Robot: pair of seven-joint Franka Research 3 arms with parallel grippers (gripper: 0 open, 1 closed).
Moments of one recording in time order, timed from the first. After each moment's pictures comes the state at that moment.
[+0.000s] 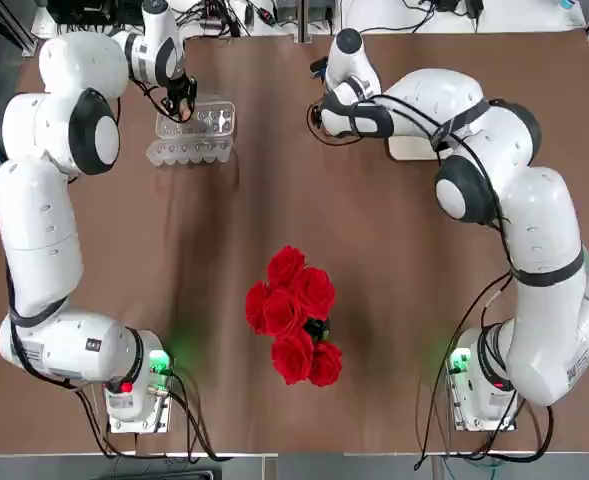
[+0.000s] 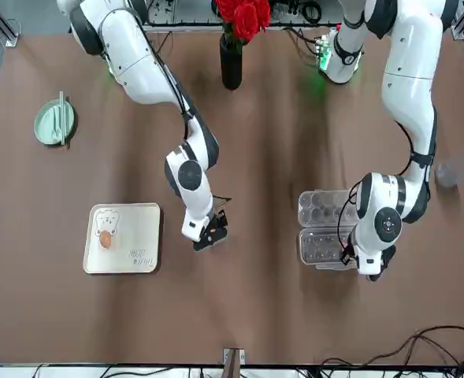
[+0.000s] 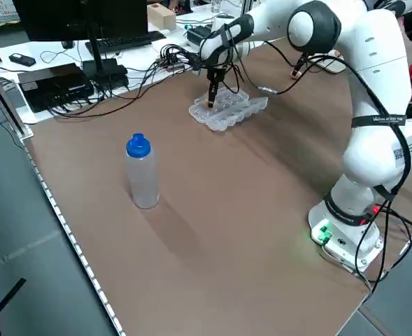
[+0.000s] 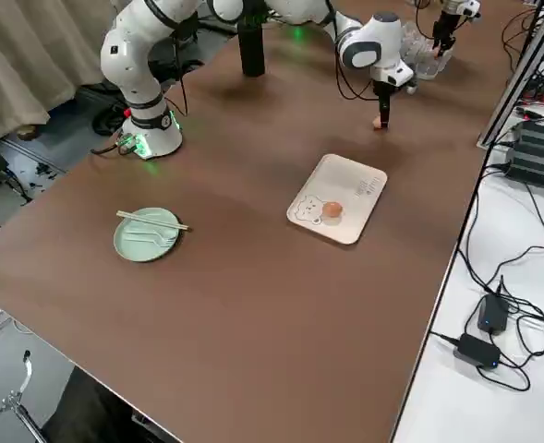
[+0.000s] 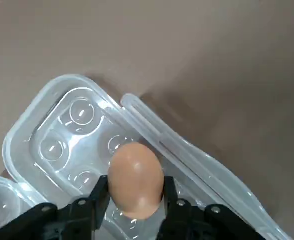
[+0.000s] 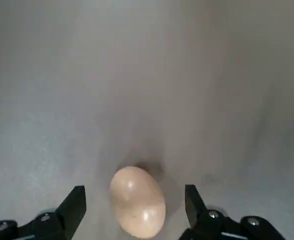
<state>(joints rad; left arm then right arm) -0.15 0.74 0.02 -1.58 0.11 2.30 -0.96 0.64 0.89 -0.04 -1.37 0.00 2.46 0.25</state>
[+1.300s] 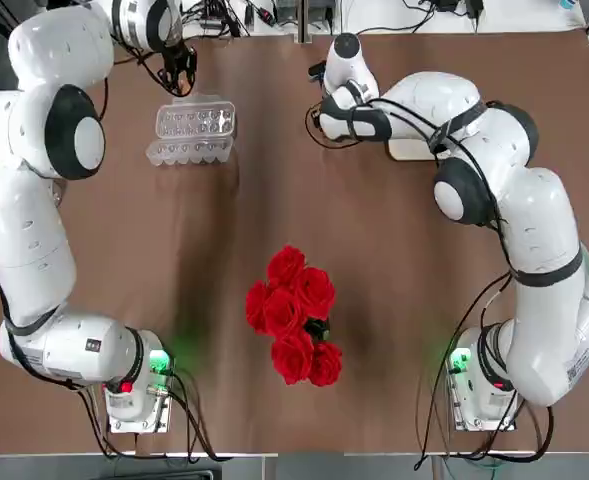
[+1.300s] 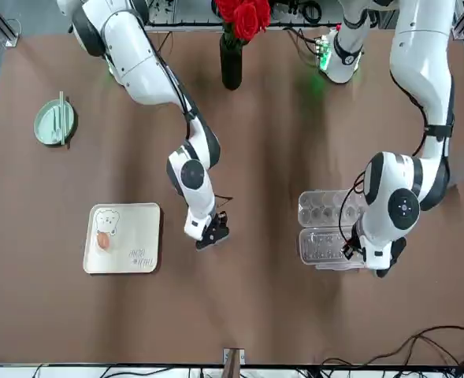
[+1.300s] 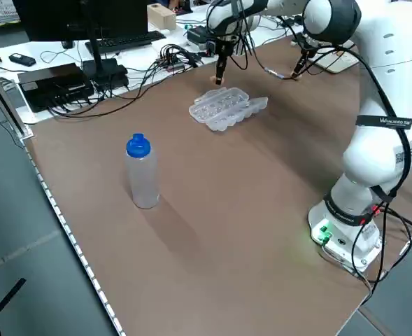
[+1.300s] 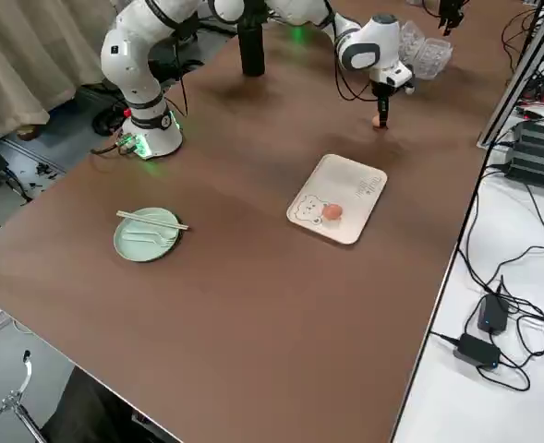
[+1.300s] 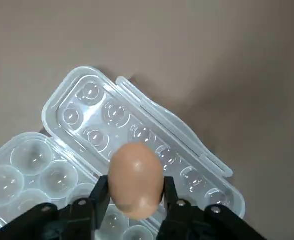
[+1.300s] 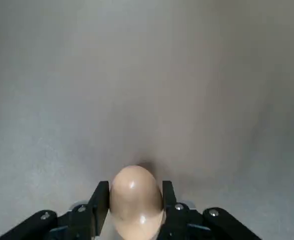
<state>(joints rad) -0.16 0.59 -0.03 -1.55 0.08 2.13 -0.95 0.65 0.90 -0.05 -1.37 0.00 2.47 0.26</state>
